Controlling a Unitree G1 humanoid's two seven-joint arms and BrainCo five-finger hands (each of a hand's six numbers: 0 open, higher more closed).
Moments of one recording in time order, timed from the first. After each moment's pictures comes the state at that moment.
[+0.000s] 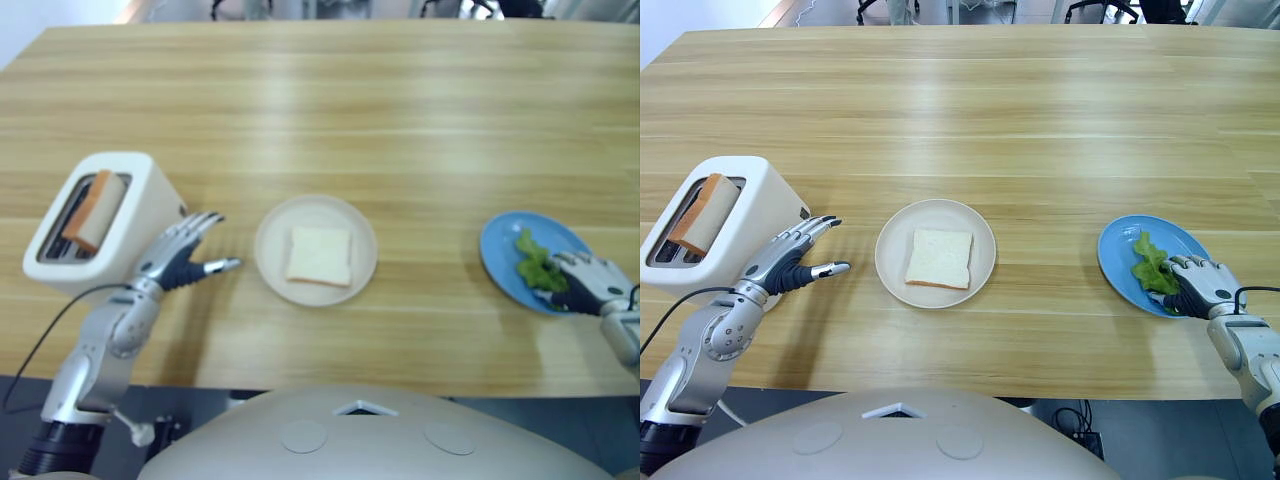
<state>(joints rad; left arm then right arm) 0.37 0.59 0.03 -0.32 0.67 -0.12 -0.19 0.29 -1.01 0.04 0.45 -0.83 -0.16 -0.20</state>
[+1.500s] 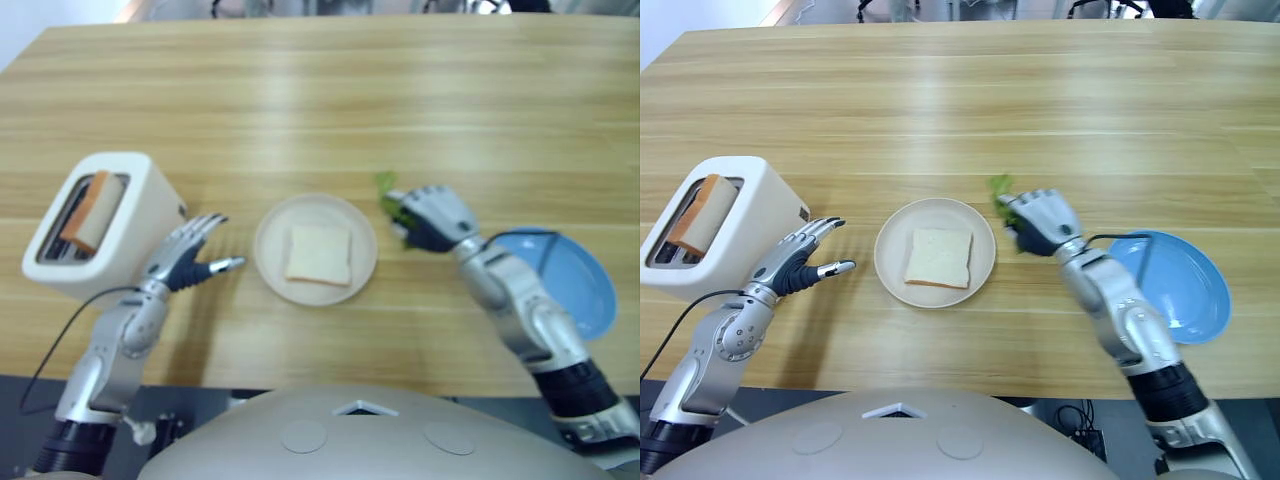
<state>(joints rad) 0.36 0.55 0.00 -0.30 0.67 -0.09 -0.16 0.01 -0.53 0.33 -0.27 -0.96 -0.12 0.09</state>
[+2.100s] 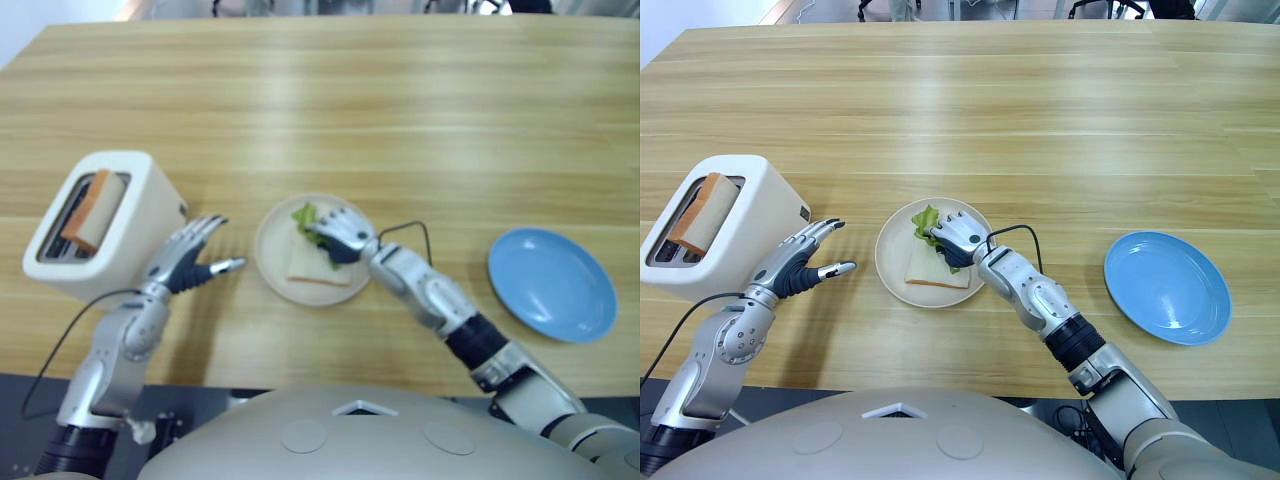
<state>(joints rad) 0.38 0.53 -0.01 -0.33 0.67 -0.07 -0.16 -0.23 -0.39 0.59 0.13 -1.07 -0.17 0.06</state>
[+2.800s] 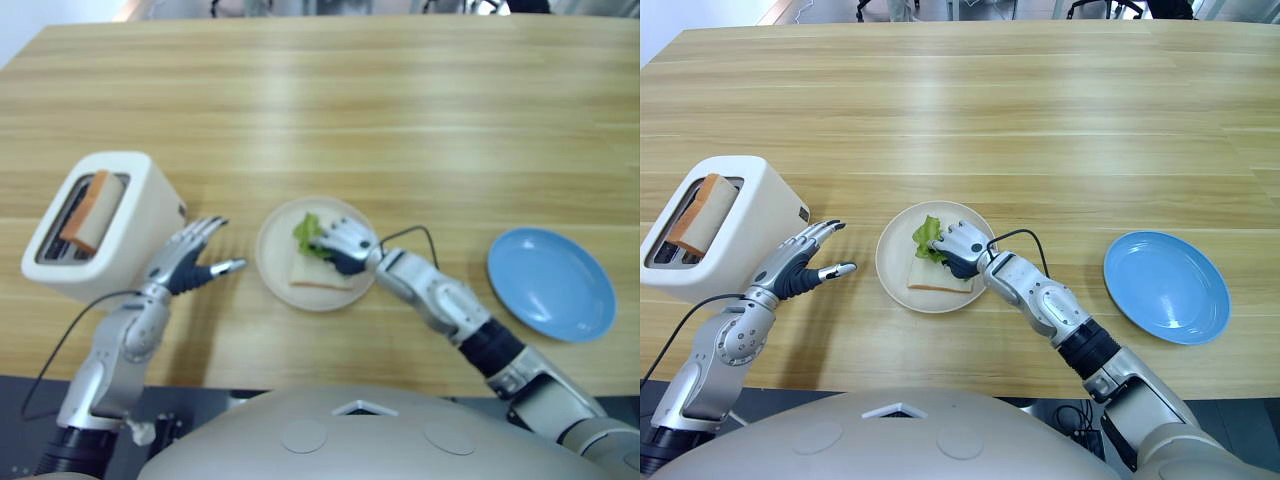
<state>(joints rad) 0.38 0.54 -0.01 -0.33 0.67 -0.07 -0.16 -0.19 -0.47 0.63 0.01 -1.10 -0.19 0.17</state>
